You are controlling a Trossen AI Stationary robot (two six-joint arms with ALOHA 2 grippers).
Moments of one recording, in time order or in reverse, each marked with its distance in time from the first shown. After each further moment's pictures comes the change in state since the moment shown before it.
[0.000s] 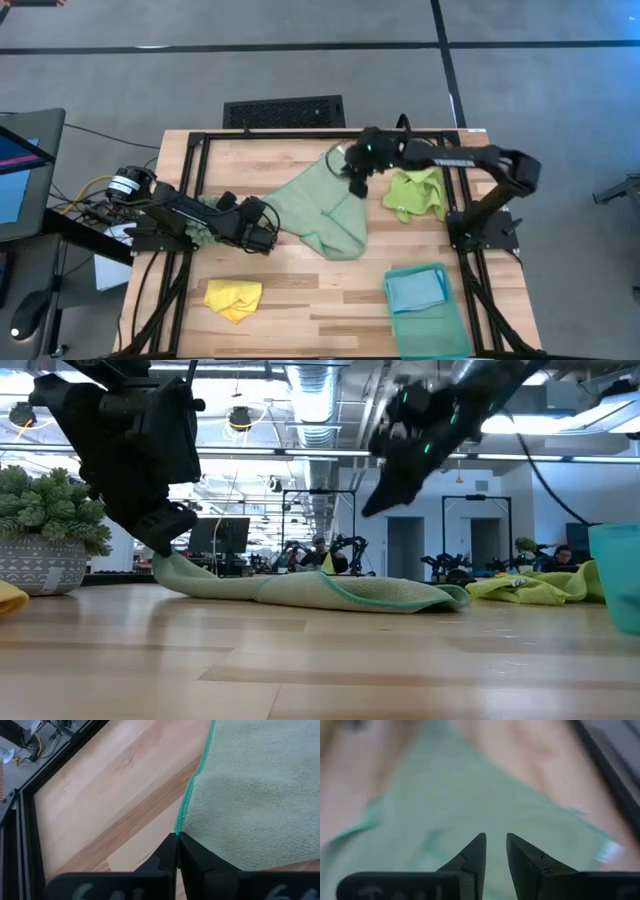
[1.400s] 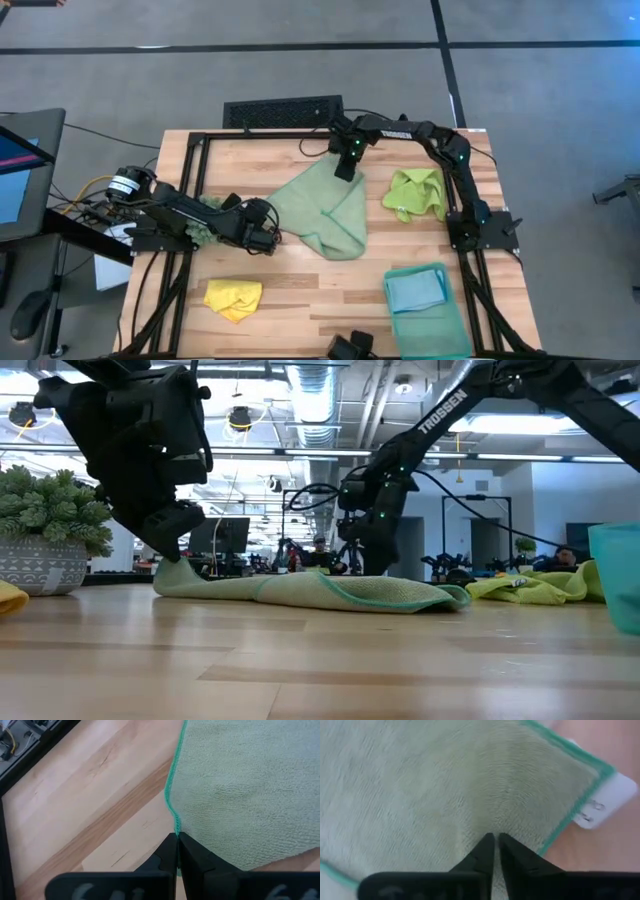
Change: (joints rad) left arm 0.001 0.000 0.000 0.106 0.049 0.075; right arm -0.179 0.613 0.601 -0.580 -0.018 -0.093
